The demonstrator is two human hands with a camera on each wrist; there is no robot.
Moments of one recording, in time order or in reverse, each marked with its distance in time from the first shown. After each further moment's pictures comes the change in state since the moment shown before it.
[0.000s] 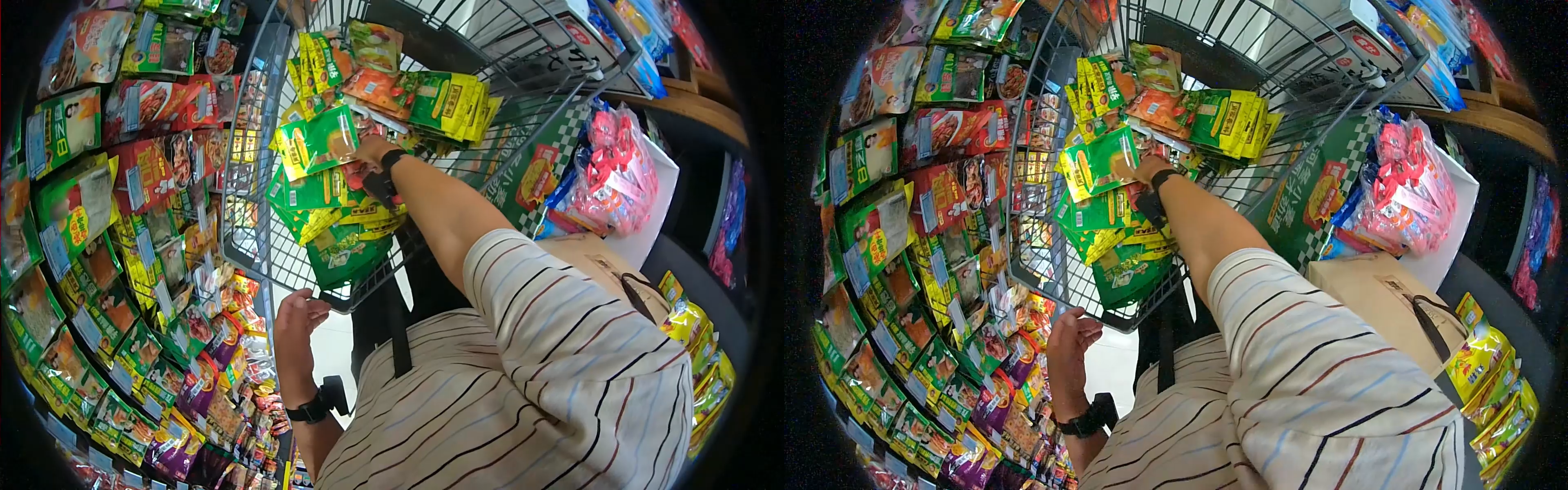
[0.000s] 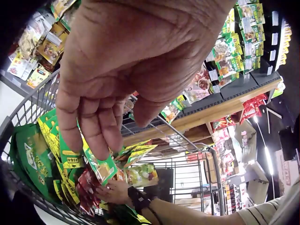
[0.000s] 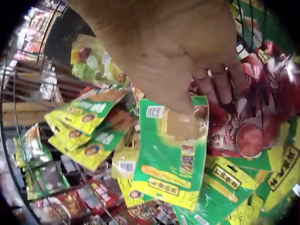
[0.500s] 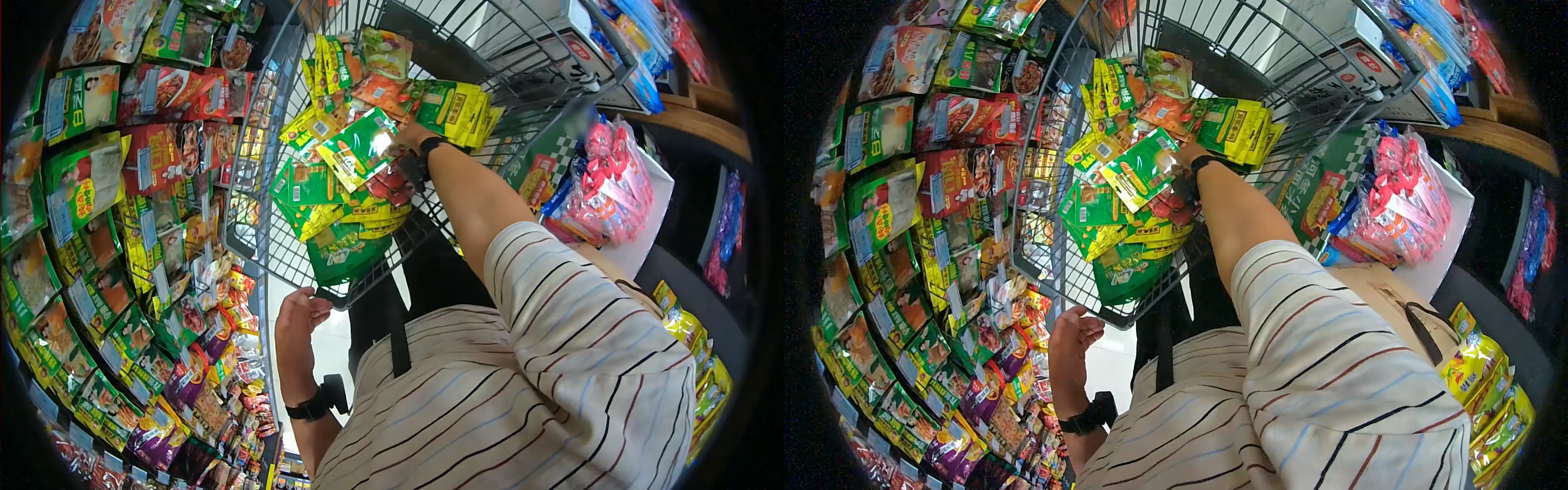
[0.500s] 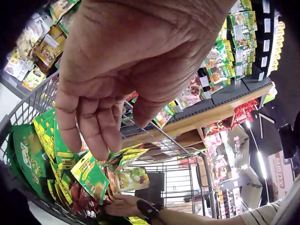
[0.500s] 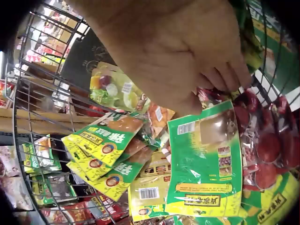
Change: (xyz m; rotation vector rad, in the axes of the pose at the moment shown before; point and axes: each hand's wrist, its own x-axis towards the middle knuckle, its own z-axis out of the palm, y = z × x) left_hand -0.015 -0.014 -0.001 -0.083 0.012 0.024; right_hand -0.077 0.025 -0.062 -0.221 0.213 0.093
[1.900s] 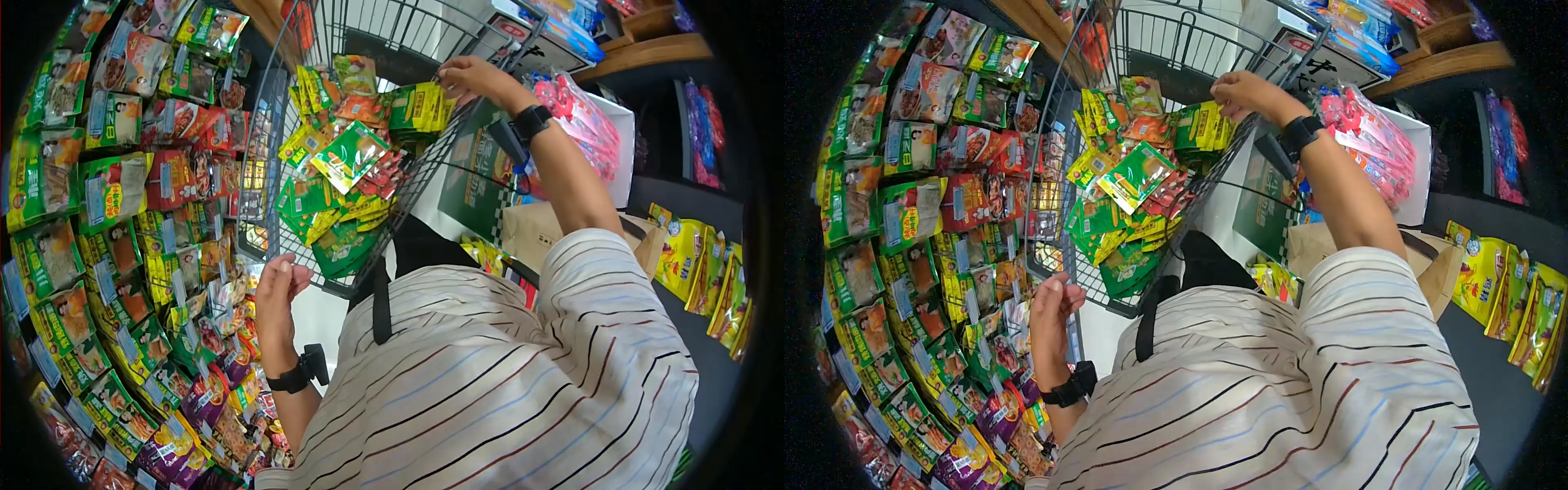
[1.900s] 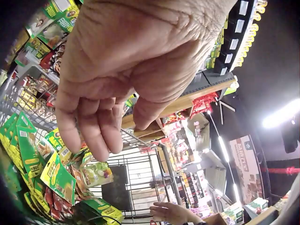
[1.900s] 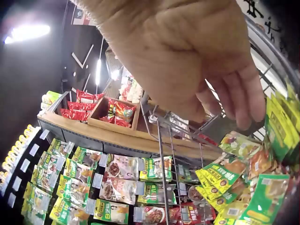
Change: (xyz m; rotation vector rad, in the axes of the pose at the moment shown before) left_hand -0.016 0.033 -0.033 0.103 -0.170 0.230; right_hand -0.315 0.022 -0.154 0.722 0.451 -0.211
